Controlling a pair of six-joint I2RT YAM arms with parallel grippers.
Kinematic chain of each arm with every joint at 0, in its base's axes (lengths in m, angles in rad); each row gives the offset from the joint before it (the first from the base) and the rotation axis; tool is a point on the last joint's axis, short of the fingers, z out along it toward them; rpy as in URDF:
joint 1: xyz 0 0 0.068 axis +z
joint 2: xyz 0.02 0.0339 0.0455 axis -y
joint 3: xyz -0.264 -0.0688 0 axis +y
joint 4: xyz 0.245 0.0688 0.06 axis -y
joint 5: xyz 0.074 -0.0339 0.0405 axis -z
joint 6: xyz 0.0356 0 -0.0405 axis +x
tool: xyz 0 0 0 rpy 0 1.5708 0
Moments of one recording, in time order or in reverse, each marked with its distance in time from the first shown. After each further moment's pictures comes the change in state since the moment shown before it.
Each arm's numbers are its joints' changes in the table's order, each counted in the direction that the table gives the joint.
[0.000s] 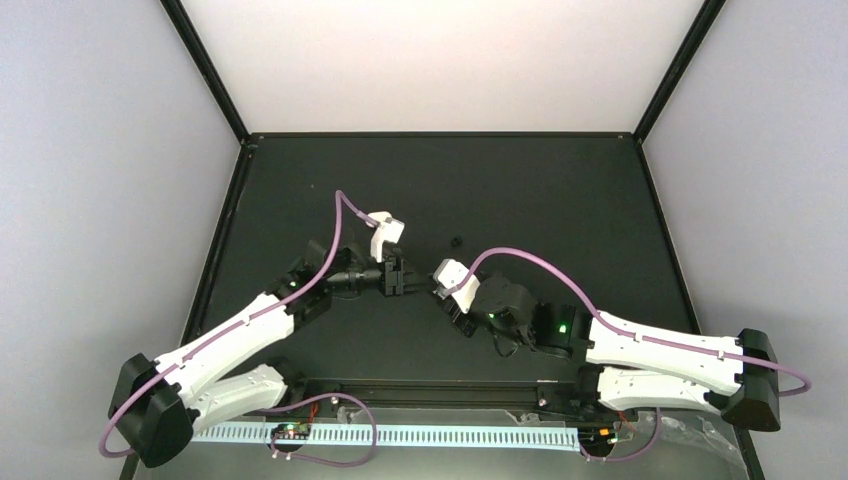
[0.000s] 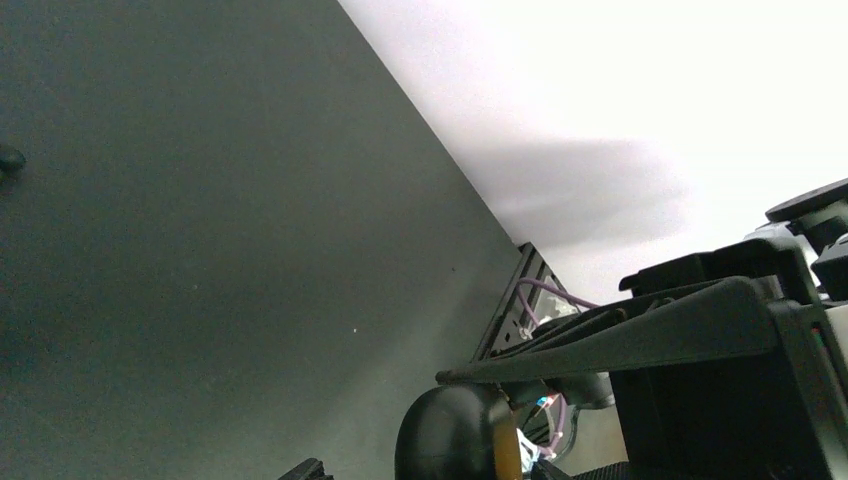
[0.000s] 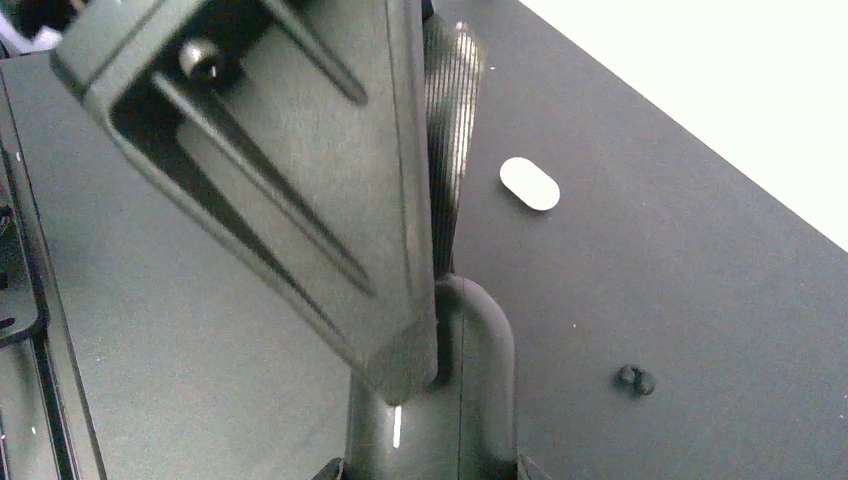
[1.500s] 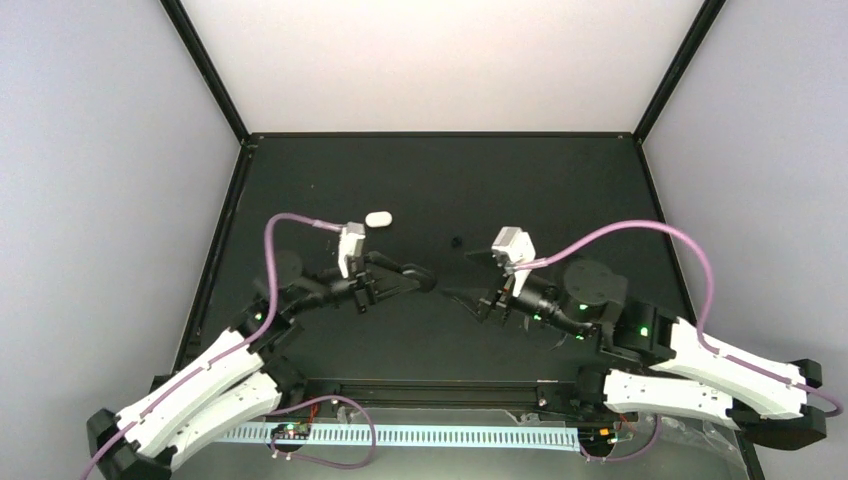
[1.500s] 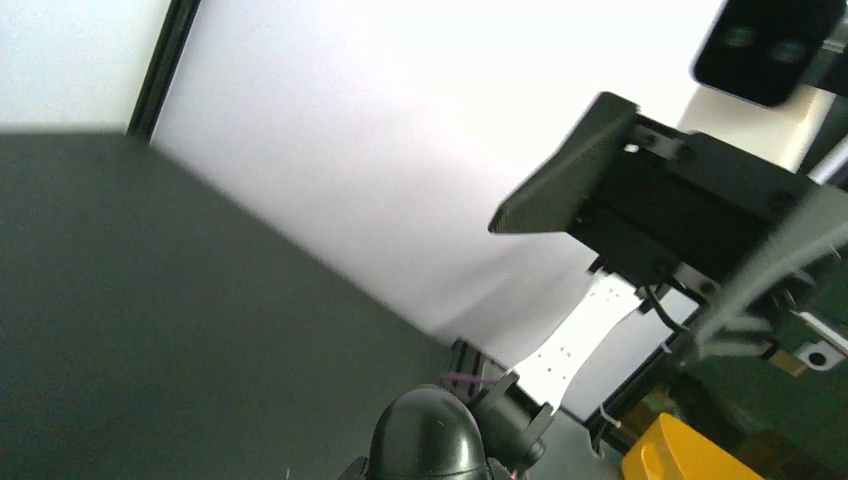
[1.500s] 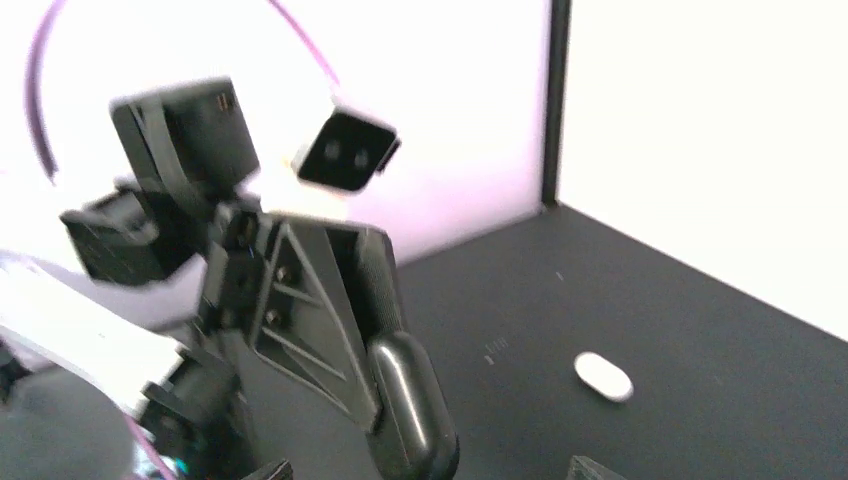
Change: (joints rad) left arm -0.048 0.250 0.053 0.139 -0.025 0.026; right arm -0.010 0.222 -0.163 -0.026 -0.136 0.121
